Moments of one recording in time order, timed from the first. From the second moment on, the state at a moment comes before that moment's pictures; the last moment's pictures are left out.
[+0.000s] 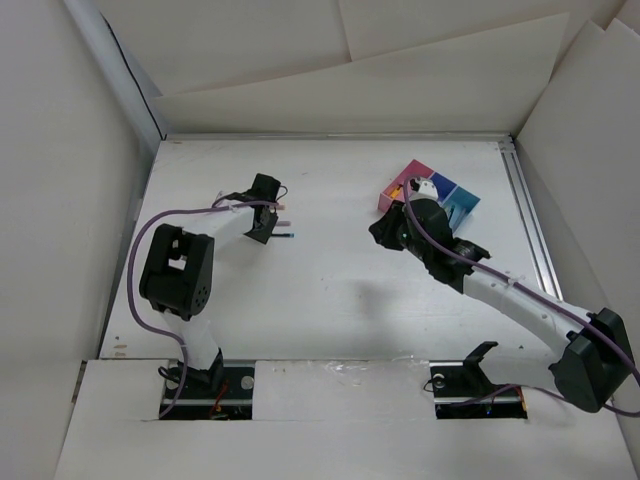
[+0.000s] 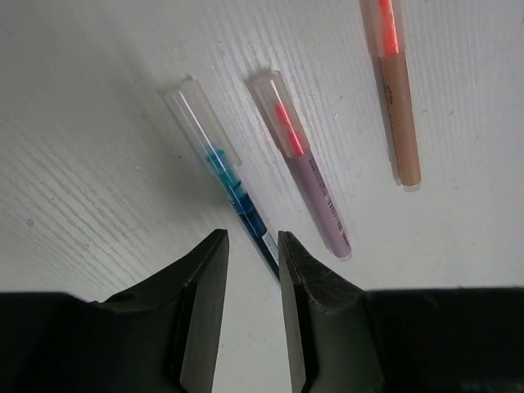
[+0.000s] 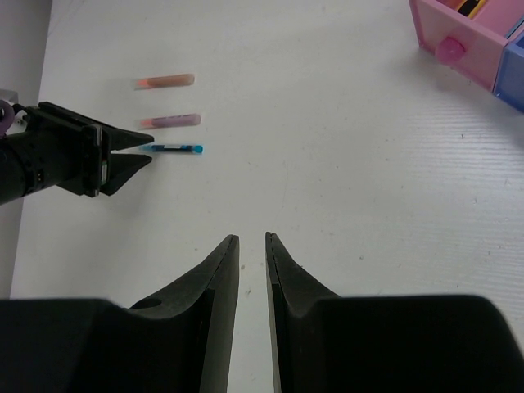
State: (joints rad) left arm -0.35 1.79 1.17 -0.56 -0.36 -1.47; right arm 0.65 1.19 0.86 -0.12 0.19 0.70
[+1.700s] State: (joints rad) left arm -0.32 1.86 1.19 -0.54 -0.37 -1.42; right arm 0.67 1.14 0.86 -0.13 0.18 0.70
